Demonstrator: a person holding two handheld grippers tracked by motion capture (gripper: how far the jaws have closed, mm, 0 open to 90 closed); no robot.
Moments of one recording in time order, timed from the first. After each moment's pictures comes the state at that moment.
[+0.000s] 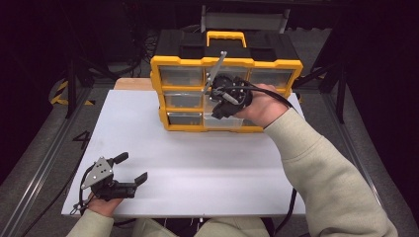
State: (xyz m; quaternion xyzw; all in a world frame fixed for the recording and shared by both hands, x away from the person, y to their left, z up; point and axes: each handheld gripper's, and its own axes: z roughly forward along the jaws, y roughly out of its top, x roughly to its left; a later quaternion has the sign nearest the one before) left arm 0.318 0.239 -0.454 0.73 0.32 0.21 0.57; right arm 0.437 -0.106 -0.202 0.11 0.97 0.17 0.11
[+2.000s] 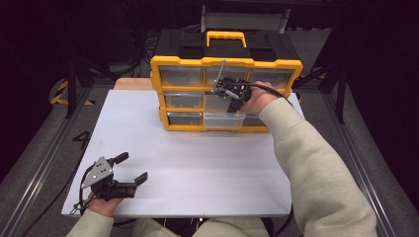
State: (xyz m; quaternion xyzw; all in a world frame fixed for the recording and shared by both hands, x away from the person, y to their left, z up) left arm 0.319 0.239 -0.454 0.73 0.32 0.21 0.57; right arm 0.521 -0.129 -0.276 0.17 0.98 0.05 0.08
